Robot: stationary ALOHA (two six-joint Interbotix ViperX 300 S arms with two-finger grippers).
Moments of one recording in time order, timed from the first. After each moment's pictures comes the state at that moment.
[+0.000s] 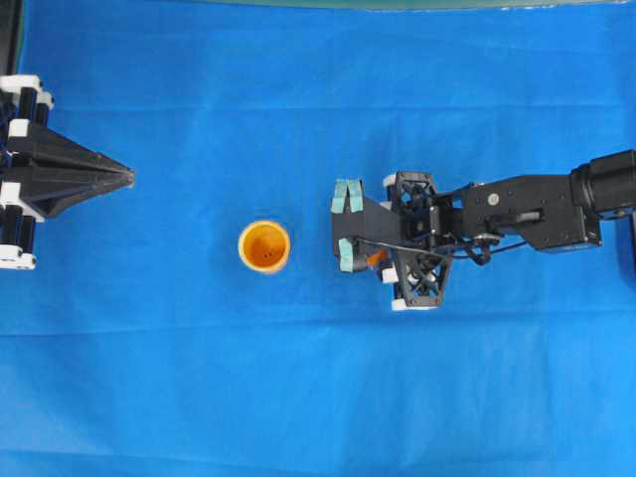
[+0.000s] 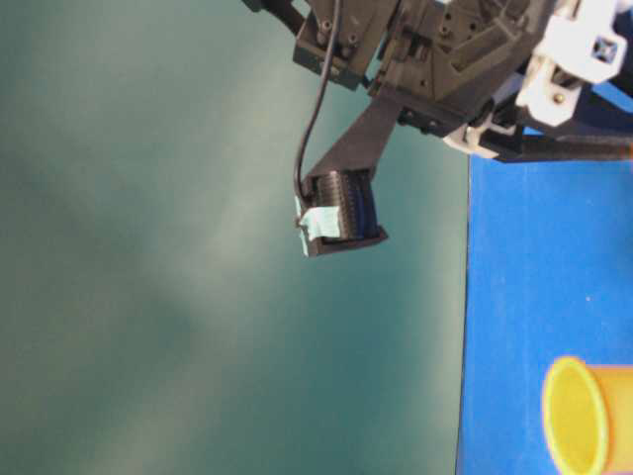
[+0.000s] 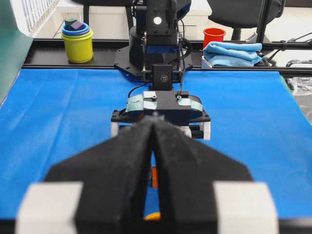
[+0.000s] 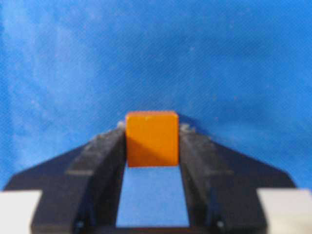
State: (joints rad) left arm 0.00 -0.98 1.13 0.01 -0.17 0.00; right arm 0.03 0.18 0.55 0.01 0.34 0.00
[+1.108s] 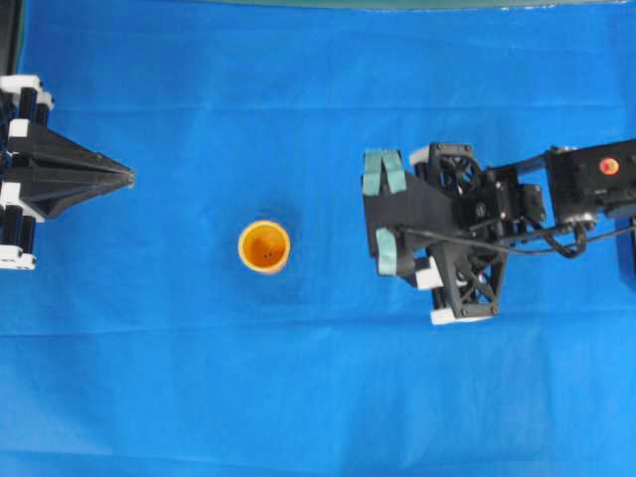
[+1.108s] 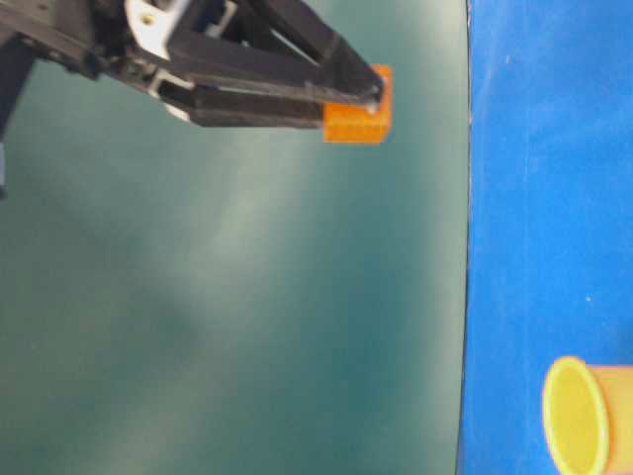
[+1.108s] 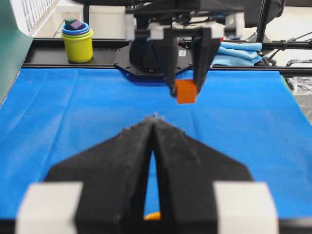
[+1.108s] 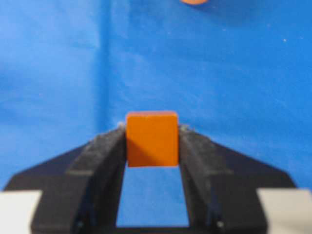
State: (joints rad) left arm 0.00 -0.98 1.13 0.00 -0.17 0.00; right arm 0.10 -0.14 0.36 0.01 0.77 0.01
